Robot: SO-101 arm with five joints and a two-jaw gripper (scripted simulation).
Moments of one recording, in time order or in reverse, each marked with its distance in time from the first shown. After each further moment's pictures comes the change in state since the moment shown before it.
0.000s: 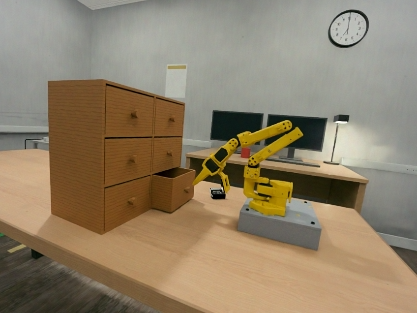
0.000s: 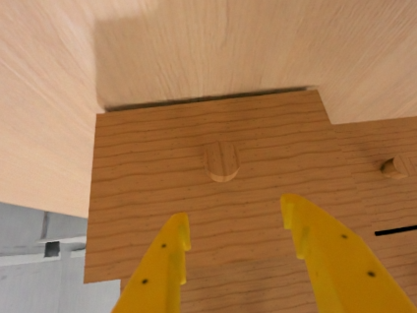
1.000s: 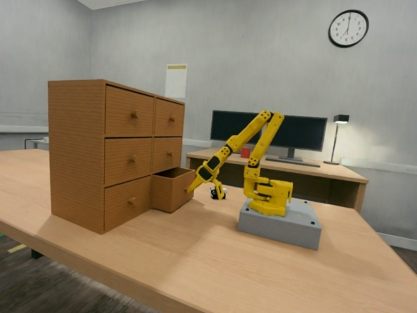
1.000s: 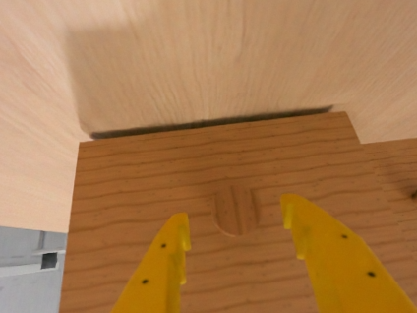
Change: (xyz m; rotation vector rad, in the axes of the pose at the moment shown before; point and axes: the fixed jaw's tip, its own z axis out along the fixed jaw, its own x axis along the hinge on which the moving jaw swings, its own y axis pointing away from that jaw) arm -0.004 0.000 0.031 0.001 -0.029 0.000
